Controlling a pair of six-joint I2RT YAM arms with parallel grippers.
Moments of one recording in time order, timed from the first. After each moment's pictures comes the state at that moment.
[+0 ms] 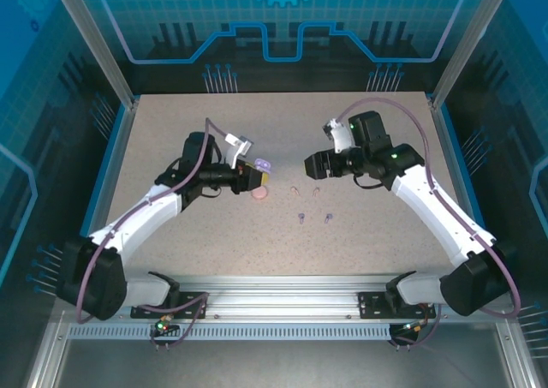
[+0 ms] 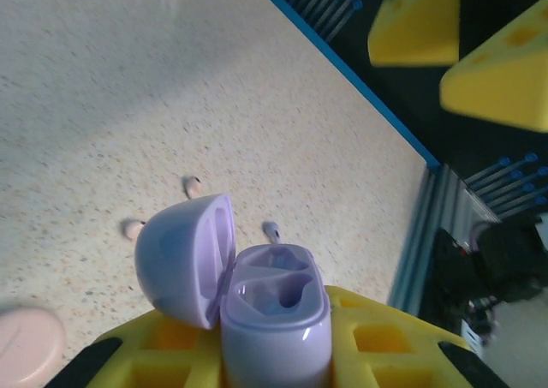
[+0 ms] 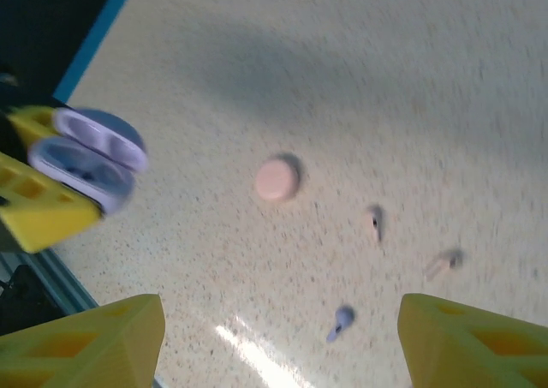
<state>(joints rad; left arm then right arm) -0.34 1.28 0.85 -0.10 0.75 -0.21 0.42 1.32 1.24 -0.75 -0.37 0.24</state>
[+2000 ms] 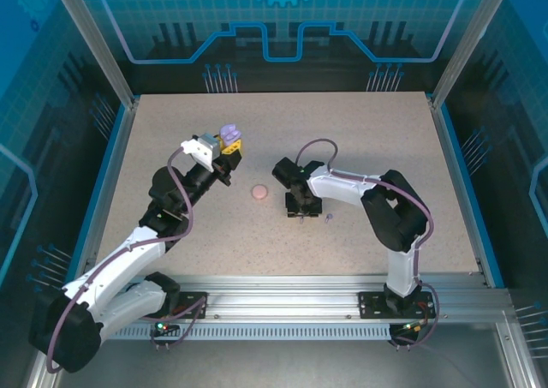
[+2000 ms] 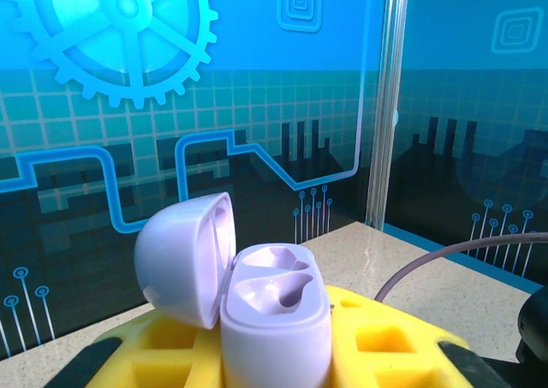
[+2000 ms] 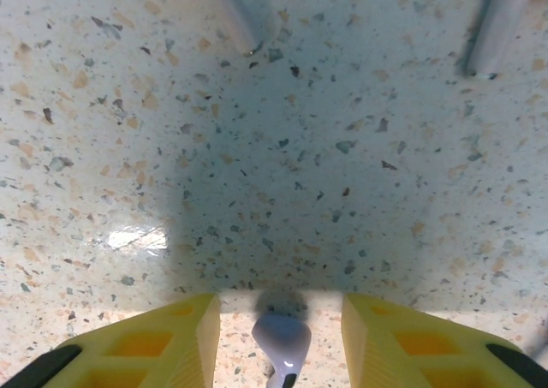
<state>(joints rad) -0.43 0.95 0.60 0.53 0.15 -0.03 0.75 1.93 1.29 -0.83 0.08 0.77</state>
